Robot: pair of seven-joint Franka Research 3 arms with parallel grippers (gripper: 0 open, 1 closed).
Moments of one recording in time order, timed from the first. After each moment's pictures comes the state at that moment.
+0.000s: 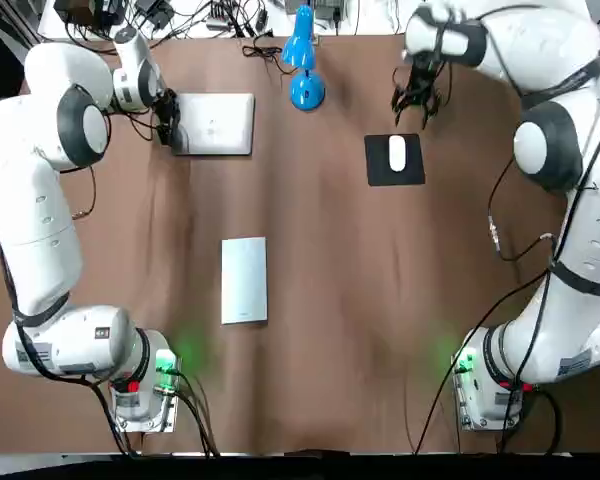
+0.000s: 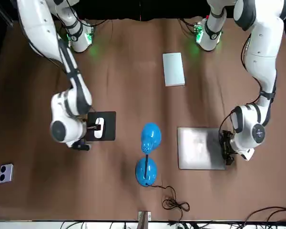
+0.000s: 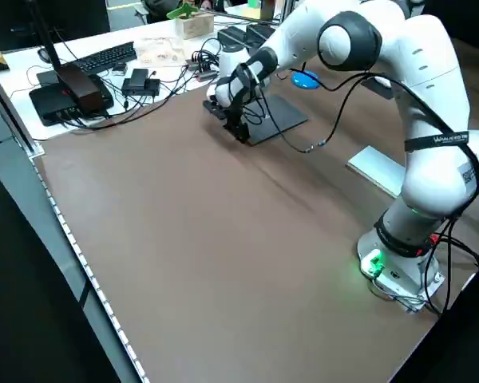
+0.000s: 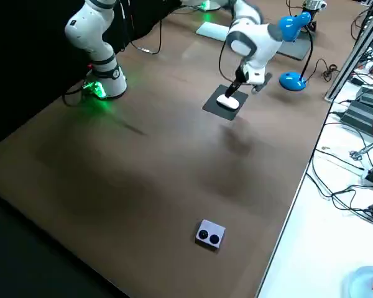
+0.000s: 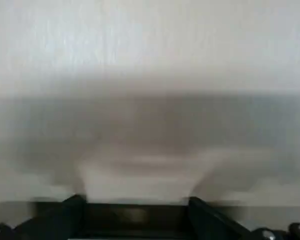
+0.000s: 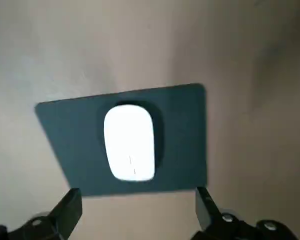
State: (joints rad) left arm 0.01 0.77 -0.01 -1.70 -0.06 2.46 -1.50; right arm 0.23 0.58 0.00 -1.54 0.16 1.81 0.28
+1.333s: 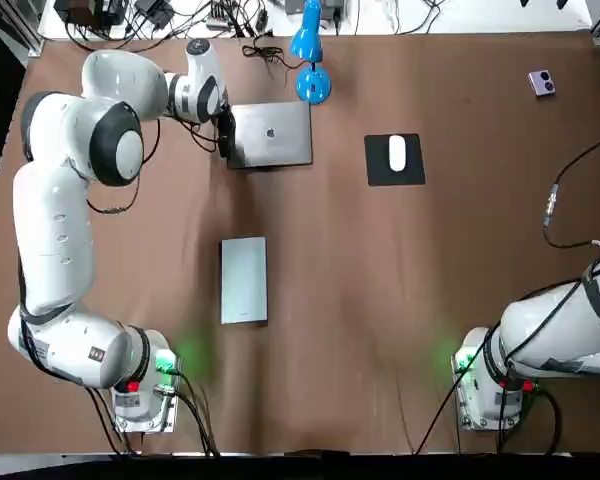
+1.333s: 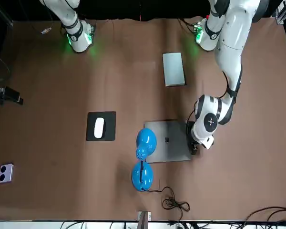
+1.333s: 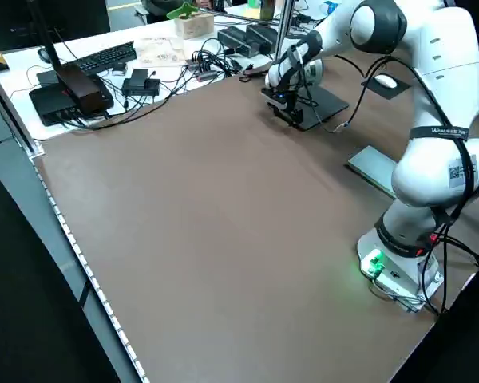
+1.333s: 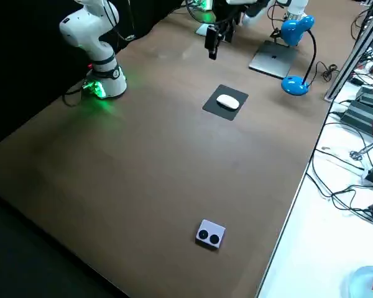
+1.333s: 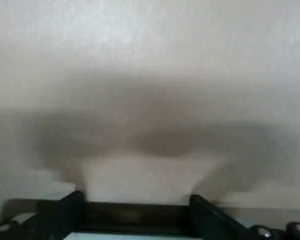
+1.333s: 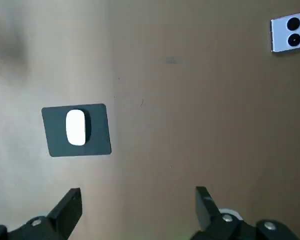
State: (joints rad) left arm -0.31 0.73 -0.02 -1.77 -0.06 2.48 -1.89; right arm -0.09 0.20 0.00 -1.34 0.06 1.47 -0.05
